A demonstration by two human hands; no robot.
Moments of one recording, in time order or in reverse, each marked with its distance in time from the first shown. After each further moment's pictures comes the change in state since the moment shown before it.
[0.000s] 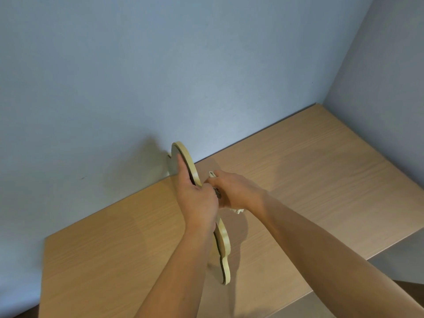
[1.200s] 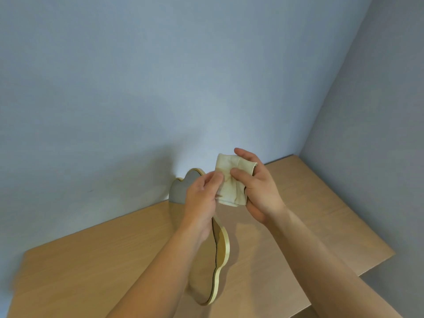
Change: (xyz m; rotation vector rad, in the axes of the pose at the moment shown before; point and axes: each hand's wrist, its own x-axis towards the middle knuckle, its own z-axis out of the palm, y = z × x) left_hand -0.025 0.060 -0.015 -0.308 -0.373 -0.016; right_hand -0.084 -0.055 -0.110 1.531 0.552 -0.007
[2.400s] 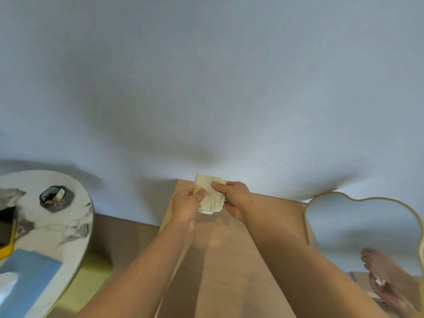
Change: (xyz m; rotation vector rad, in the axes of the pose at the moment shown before) left_hand -0.050 -0.025 -0.485 -0.309 0.664 -0.146; right_hand 0.031 0.323 0.392 -0.330 -0.238 0.666
